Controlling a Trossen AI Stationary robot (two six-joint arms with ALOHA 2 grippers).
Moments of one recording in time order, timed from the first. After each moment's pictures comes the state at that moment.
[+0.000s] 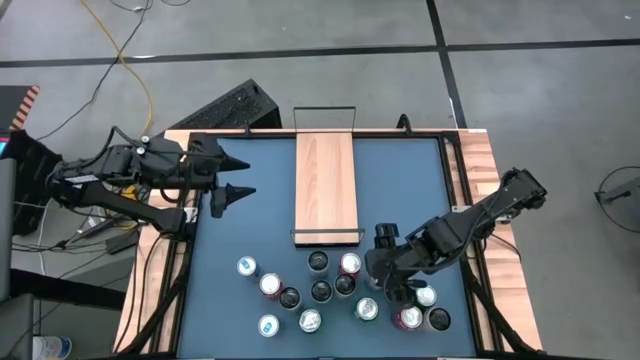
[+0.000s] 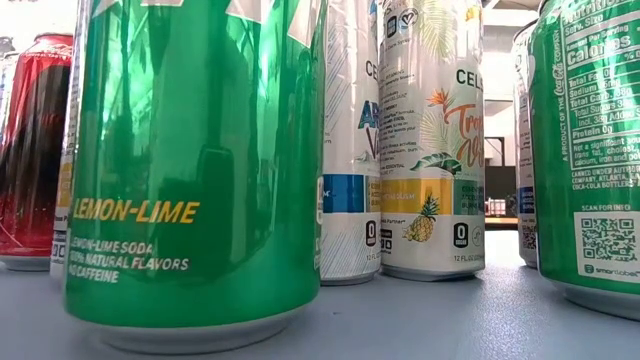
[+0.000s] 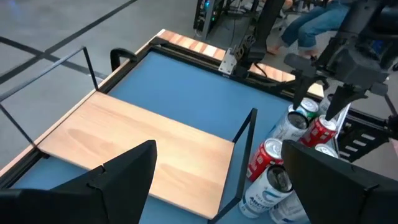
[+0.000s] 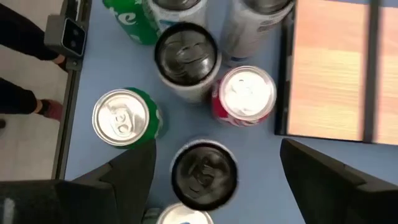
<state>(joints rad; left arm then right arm) -0.07 0.96 1.38 -0.78 -0.28 -0.33 0.52 1.59 1.58 -1.12 0.17 0.37</state>
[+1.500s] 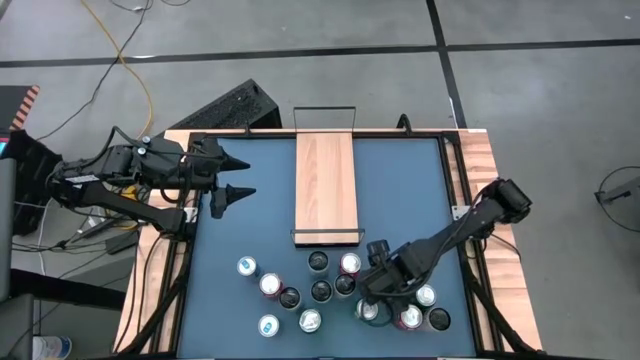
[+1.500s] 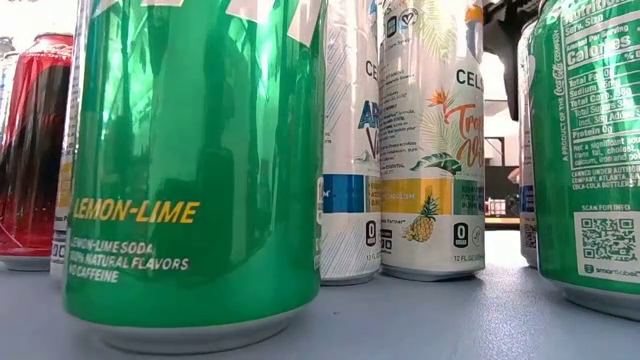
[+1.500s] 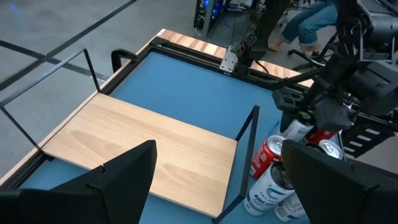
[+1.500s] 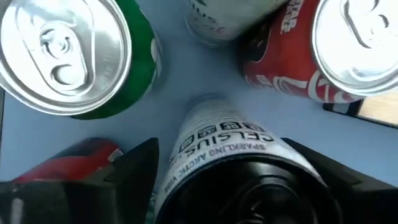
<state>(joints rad) -0.07 0.96 1.38 -0.78 -0.28 -0.31 0.54 1.75 1.42 -1.05 0.08 0.29</state>
